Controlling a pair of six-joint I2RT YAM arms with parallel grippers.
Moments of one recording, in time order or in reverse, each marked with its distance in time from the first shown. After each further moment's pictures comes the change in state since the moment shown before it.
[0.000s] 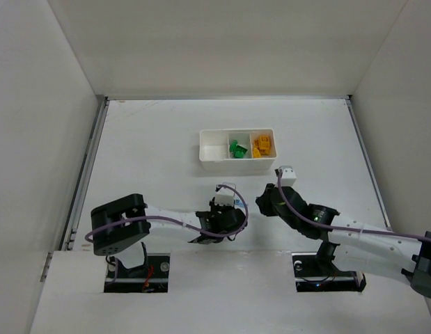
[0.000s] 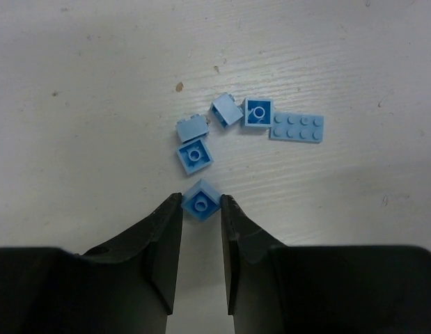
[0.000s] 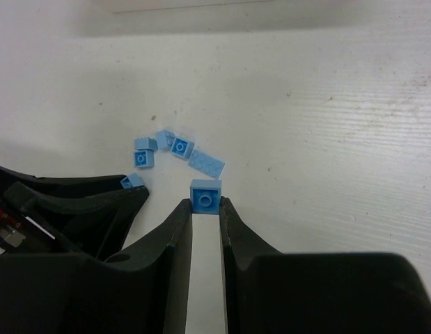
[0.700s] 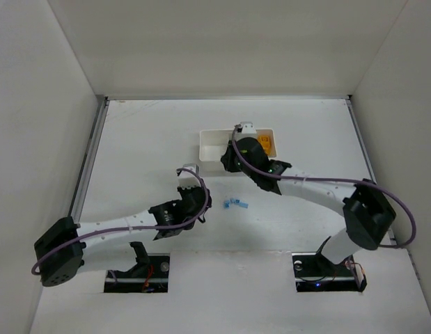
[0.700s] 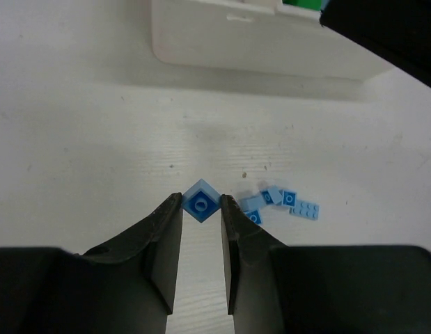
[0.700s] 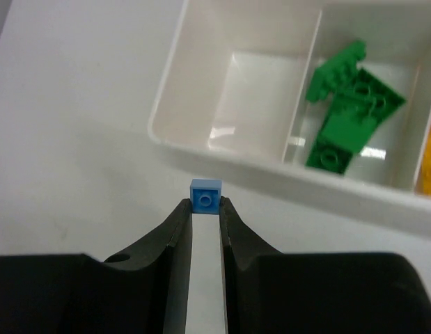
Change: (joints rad) left arm 0.200 -0.495 -0.173 -0.017 0.001 0.053; right arm -0.143 0.621 0.518 0.249 -0.159 -0.199
